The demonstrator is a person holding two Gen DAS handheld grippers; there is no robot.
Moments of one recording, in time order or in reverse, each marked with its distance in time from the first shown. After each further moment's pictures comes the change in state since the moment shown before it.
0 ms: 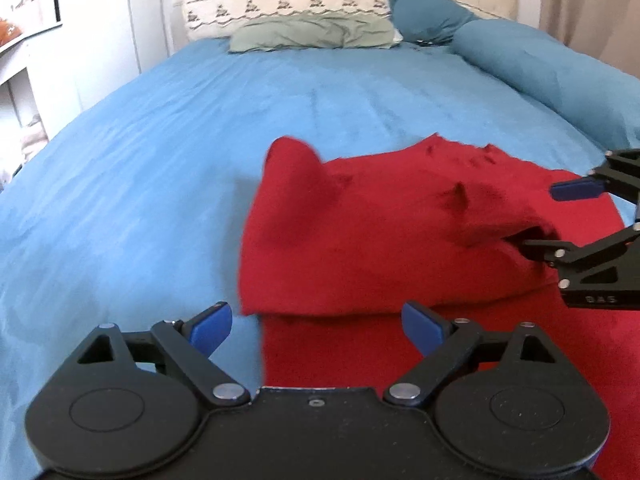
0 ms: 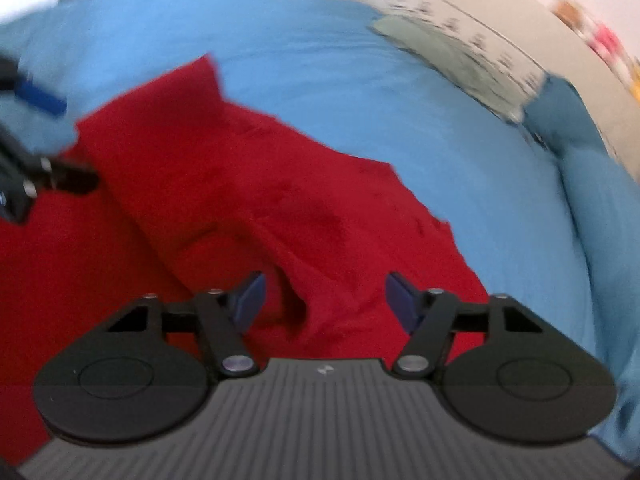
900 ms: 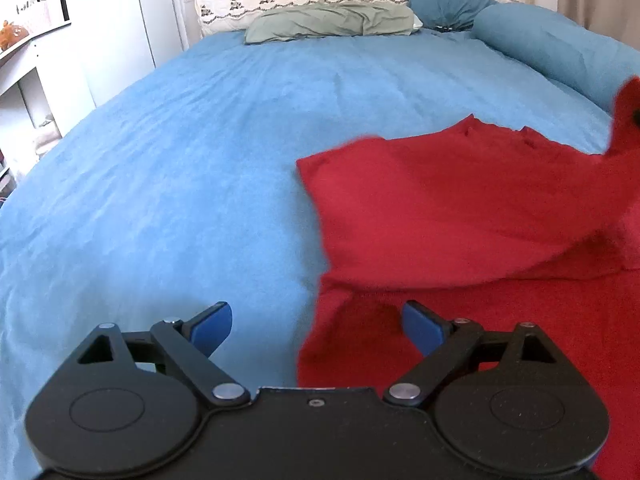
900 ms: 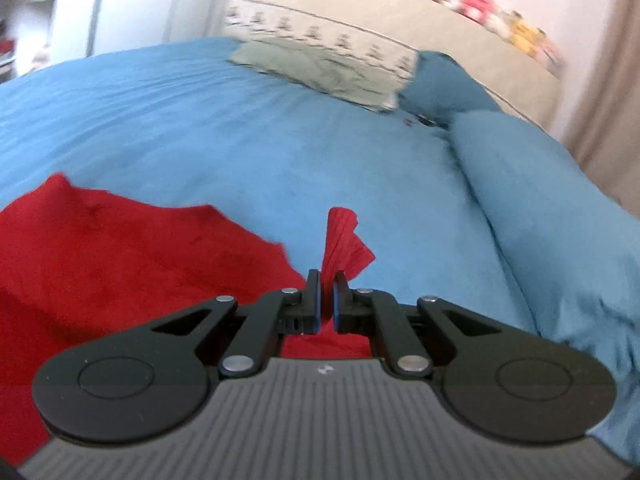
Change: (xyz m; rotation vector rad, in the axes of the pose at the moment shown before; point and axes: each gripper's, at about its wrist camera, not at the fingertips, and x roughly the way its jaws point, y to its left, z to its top) left arm 0.023 0.009 -0.005 0.024 0.020 0.083; right arm 0.007 -0.140 -0.019 0.364 -0.079 -0.246
